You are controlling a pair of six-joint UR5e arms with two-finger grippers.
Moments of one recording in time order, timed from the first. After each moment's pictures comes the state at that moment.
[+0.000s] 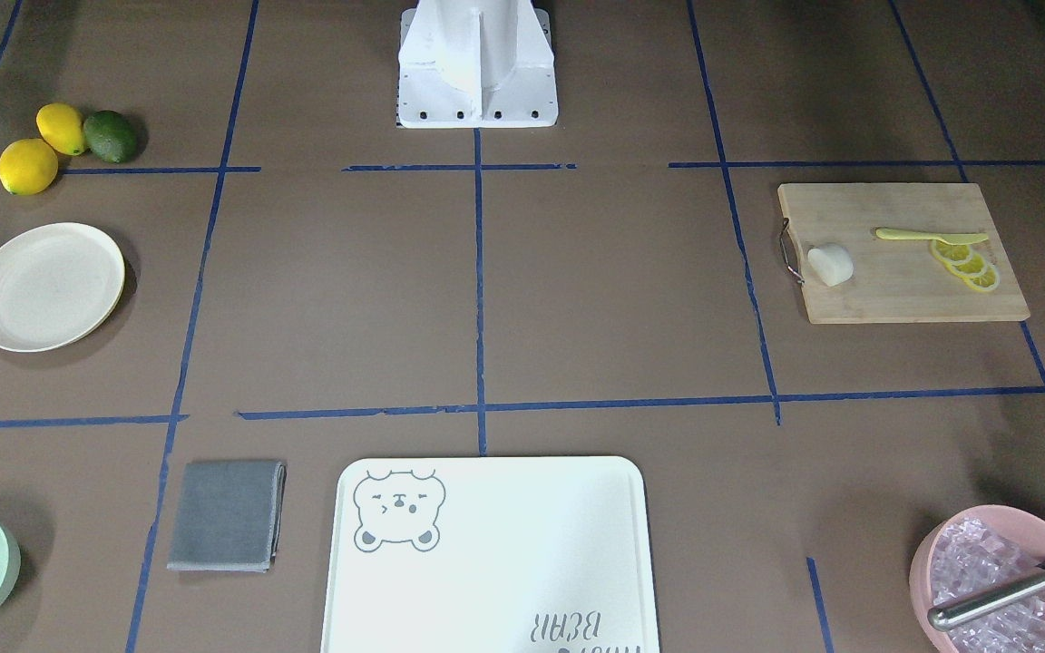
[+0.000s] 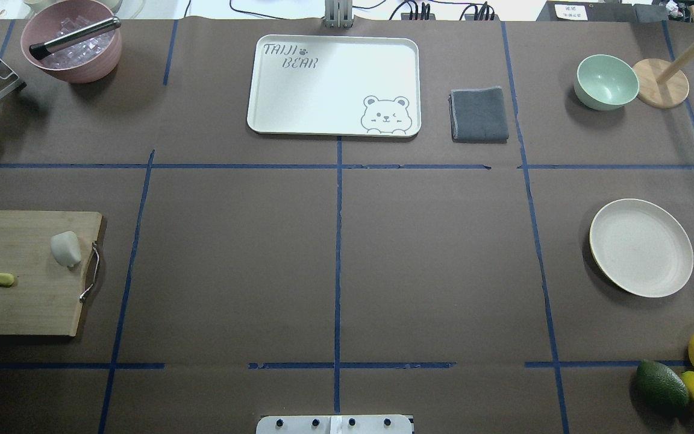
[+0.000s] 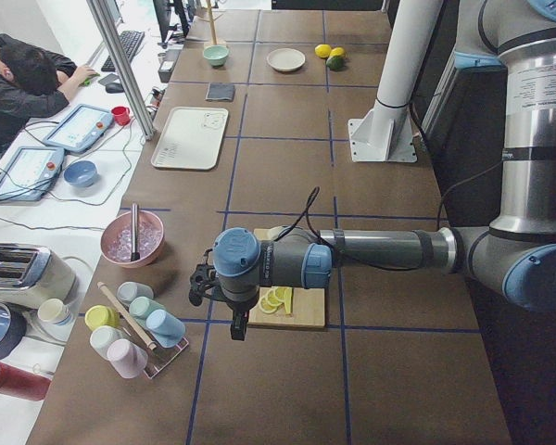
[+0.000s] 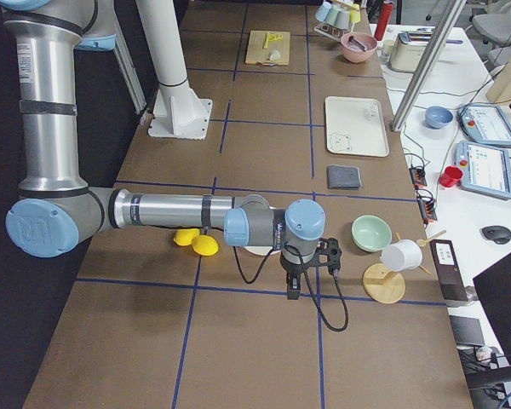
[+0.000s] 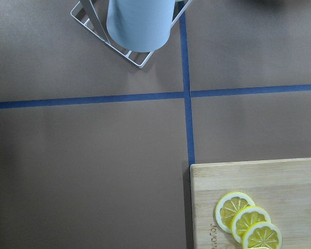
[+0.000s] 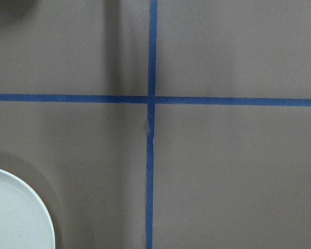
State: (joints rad) left arm -1.62 -1.51 -1.63 -1.62 -2.39 0.06; right arm 1.54 -1.59 1.60 -1.53 2.34 0.07
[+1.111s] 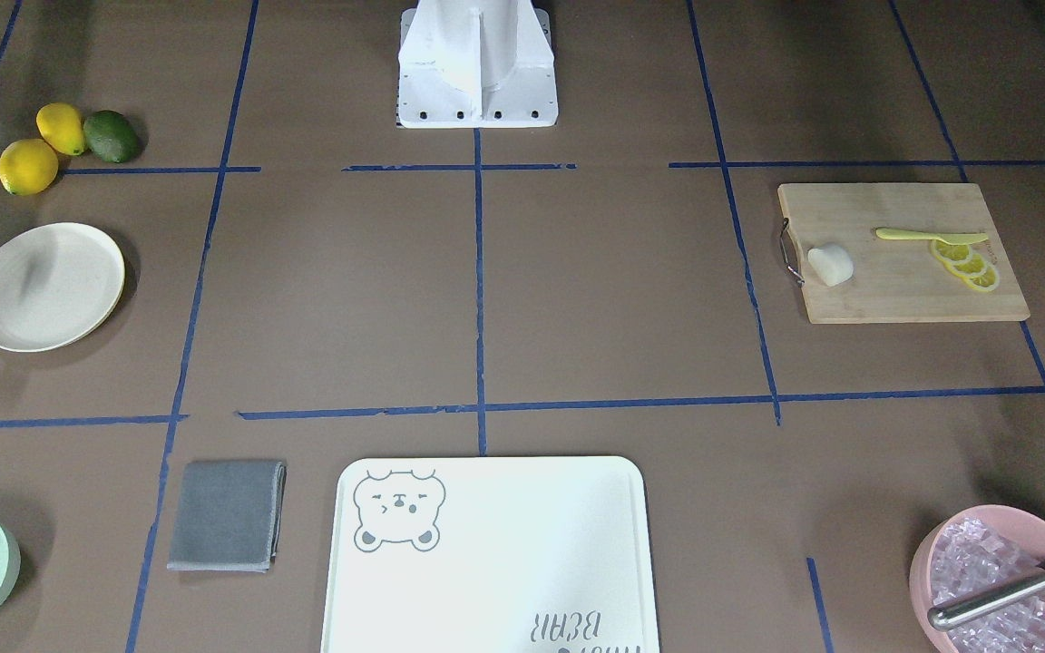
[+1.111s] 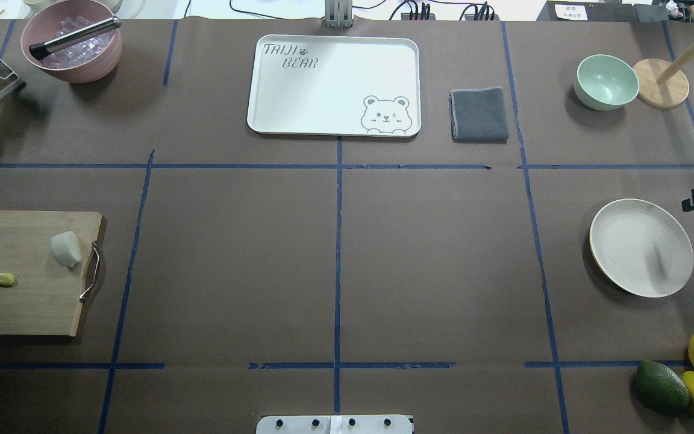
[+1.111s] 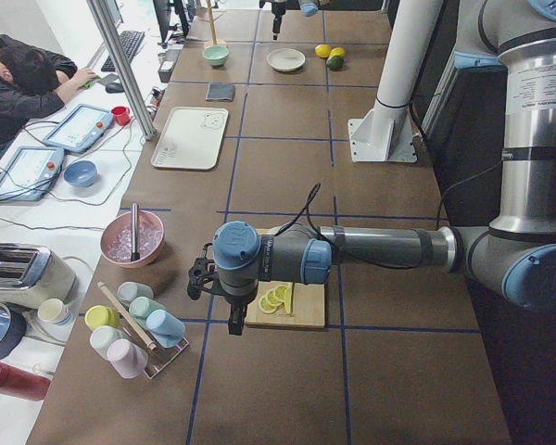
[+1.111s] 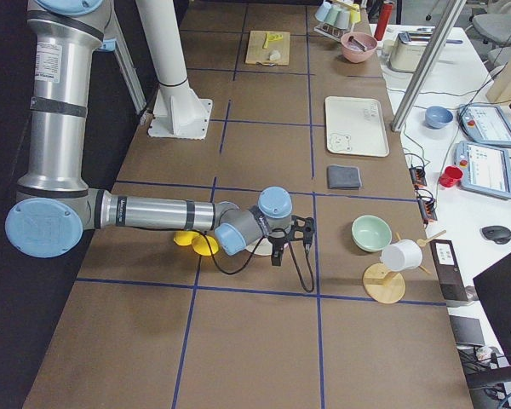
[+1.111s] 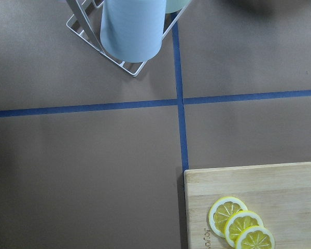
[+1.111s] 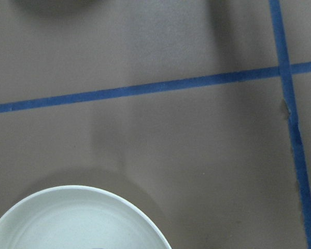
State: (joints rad) left arm -1.62 -1.51 -1.65 -1.62 -2.39 0.05; right arm 1.16 -1.73 1.60 -0.88 2.27 0.78
